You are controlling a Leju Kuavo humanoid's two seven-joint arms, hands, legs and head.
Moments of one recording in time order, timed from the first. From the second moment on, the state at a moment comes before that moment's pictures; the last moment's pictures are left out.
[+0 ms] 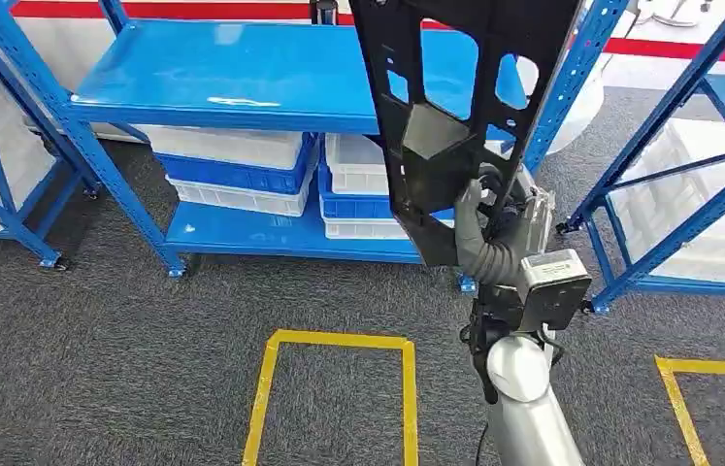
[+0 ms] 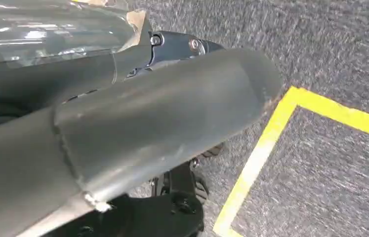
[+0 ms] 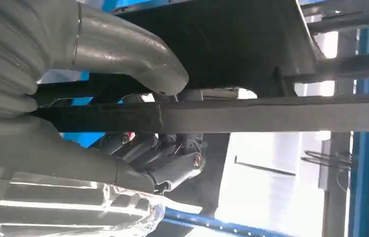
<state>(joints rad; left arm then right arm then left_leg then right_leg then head) -0.09 -0.12 0.65 -0.19 -0.25 0.11 -0.23 -0.33 0.14 0.35 -1.70 0.25 -0.23 -0.32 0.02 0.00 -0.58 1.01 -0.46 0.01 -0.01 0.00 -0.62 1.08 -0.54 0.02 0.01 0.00</state>
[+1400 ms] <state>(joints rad) -0.08 -0.12 0.71 -0.19 -0.24 0.15 -0.20 -0.31 0.13 0.30 -1.56 0.24 -0.17 -0.39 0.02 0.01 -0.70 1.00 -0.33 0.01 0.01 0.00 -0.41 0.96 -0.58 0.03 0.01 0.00</state>
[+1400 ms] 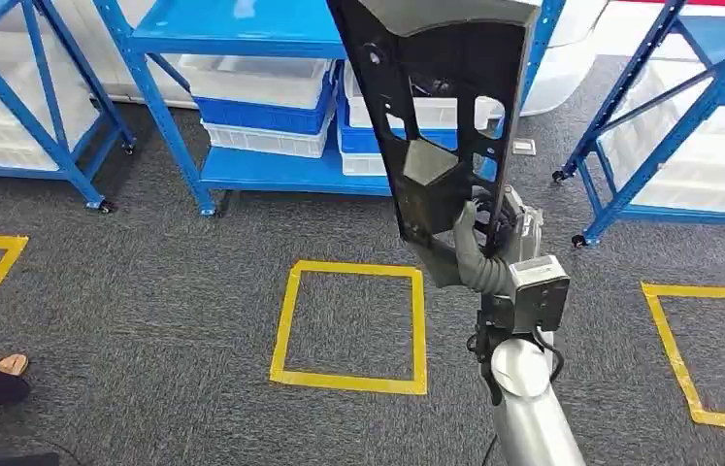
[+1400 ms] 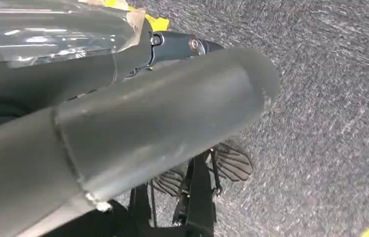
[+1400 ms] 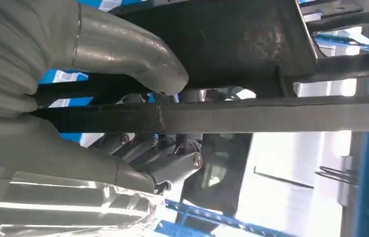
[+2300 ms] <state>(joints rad) -0.07 -0.12 0.71 -0.20 -0.26 0.12 -0.29 -0.25 0.11 0.19 -1.58 0.20 -0.14 -0.38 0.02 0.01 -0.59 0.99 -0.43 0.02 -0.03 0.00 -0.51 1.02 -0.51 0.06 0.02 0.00</state>
